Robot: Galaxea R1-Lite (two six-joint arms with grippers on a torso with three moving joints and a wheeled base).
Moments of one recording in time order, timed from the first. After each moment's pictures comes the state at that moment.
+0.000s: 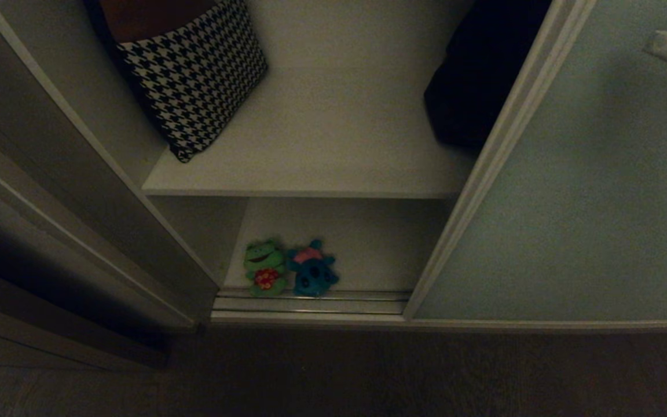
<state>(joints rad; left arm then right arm) 0.02 0.00 0.00 0.00 0.00 0.00 0.39 1.15 -1.19 -0.17 0.12 -0.14</state>
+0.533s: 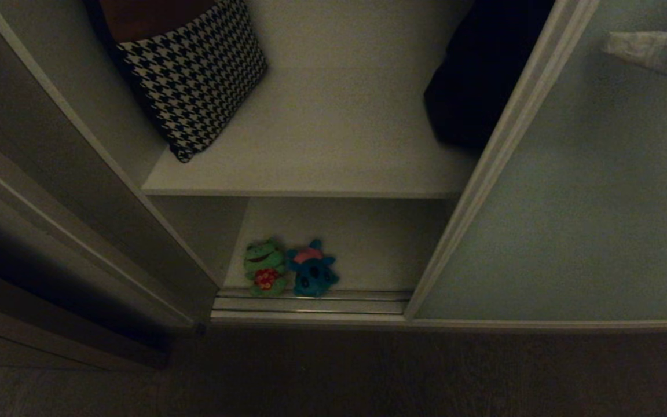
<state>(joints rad) 0.02 0.00 0.00 0.00 0.00 0.00 0.42 1.23 -1.24 -0.18 0.09 -0.14</state>
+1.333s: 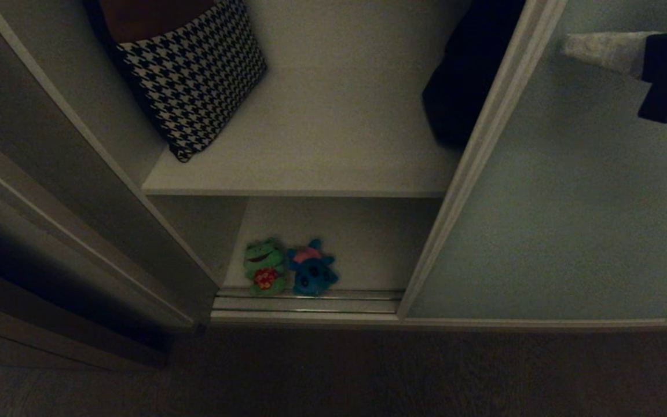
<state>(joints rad) 0.02 0.00 0.00 0.00 0.00 0.00 0.50 1.31 -1.30 -0.18 0.09 -0.14</state>
